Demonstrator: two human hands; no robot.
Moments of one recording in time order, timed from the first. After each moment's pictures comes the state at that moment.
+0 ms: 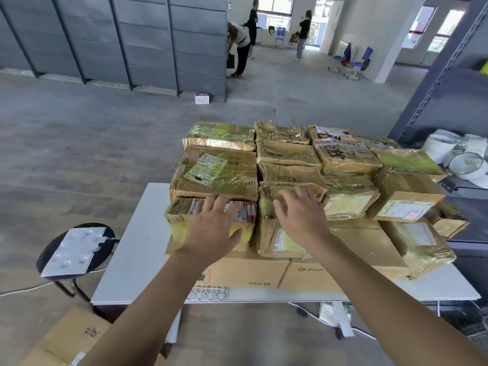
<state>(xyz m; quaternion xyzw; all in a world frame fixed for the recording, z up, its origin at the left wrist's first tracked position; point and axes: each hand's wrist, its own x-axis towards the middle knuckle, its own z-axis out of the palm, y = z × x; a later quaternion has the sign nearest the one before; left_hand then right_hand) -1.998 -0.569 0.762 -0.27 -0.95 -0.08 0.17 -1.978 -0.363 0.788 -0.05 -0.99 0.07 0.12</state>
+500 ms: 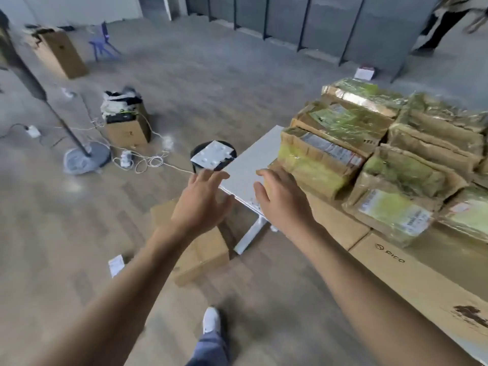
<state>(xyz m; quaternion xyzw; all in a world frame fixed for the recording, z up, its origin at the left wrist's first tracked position) -1.780 -0.659 0.752 0.15 -0.96 -0.20 0.13 -1.872 -0.502 0.742 0.36 -0.88 0.28 0.10</state>
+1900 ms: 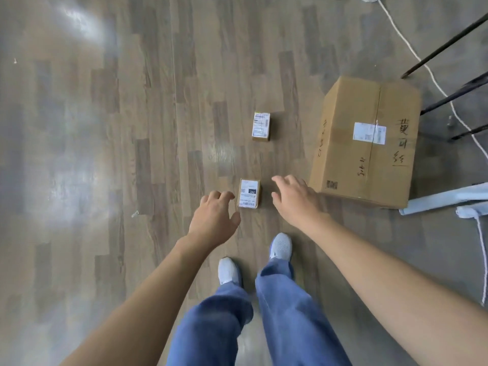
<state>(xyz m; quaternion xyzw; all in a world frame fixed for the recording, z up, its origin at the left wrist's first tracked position) -1.385 -1.012 0.351 0.55 -0.74 -0.34 -0.18 -1.574 -0.970 0.316 0.57 -0.76 -0.06 -0.31</state>
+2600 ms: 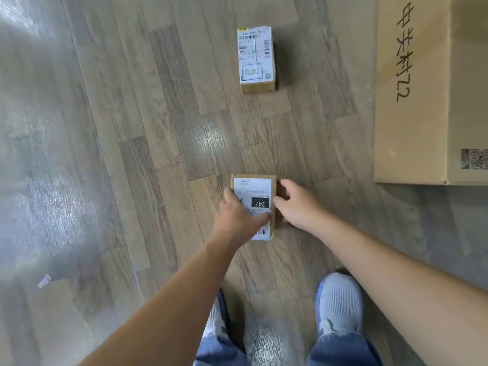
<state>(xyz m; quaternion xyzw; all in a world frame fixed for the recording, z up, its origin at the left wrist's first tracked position) -1.433 -1.060 -0.131 0.63 -0.56 -0.51 -0.17 -1.569 -1.008 -0.147 0.26 -0.80 0.09 -0.54</state>
